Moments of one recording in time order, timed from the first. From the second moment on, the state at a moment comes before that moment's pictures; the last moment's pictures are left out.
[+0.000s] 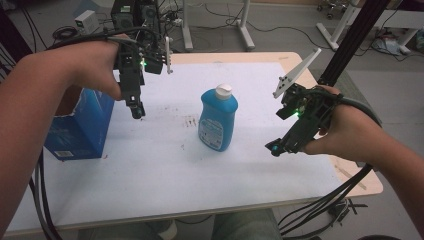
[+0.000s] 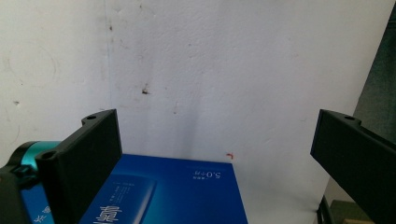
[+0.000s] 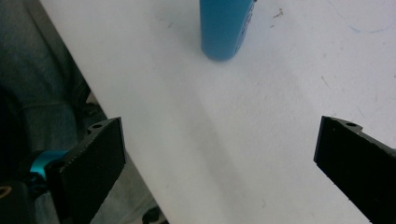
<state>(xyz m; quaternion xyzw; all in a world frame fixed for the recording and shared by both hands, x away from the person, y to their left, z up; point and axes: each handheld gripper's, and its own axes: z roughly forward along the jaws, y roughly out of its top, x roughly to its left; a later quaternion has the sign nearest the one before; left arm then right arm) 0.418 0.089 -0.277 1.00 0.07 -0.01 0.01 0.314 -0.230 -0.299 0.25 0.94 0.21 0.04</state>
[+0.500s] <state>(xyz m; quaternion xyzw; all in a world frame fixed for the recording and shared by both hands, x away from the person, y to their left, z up) 0.418 0.094 -0.276 1.00 0.07 -0.01 0.02 0.333 -0.210 -0.345 0.30 0.90 0.32 0.06</state>
